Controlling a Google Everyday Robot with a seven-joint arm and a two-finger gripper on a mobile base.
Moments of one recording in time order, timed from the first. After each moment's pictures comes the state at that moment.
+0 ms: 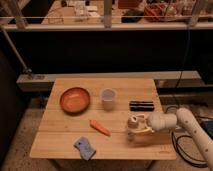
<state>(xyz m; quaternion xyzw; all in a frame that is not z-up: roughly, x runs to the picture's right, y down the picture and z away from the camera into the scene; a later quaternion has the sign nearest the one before) 0.157 0.183 0.714 -0.24 -0.67 0.22 0.67</state>
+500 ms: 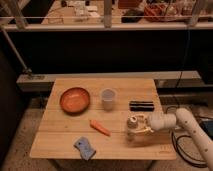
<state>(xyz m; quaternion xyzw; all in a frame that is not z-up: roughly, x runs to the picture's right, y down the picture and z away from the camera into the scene) 0.155 0.184 0.717 -0.24 -0.66 0.22 0.67</state>
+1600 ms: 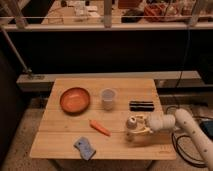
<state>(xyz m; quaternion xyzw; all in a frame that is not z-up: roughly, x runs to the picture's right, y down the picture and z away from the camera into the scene) 0.152 0.190 0.722 -0.24 -0.66 0.23 0.67</state>
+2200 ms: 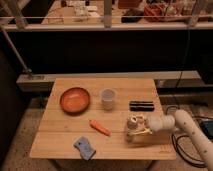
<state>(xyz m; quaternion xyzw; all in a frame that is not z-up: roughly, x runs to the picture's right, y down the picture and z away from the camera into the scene) 0.150 0.193 0.724 -0.25 -0.66 0.23 0.67</state>
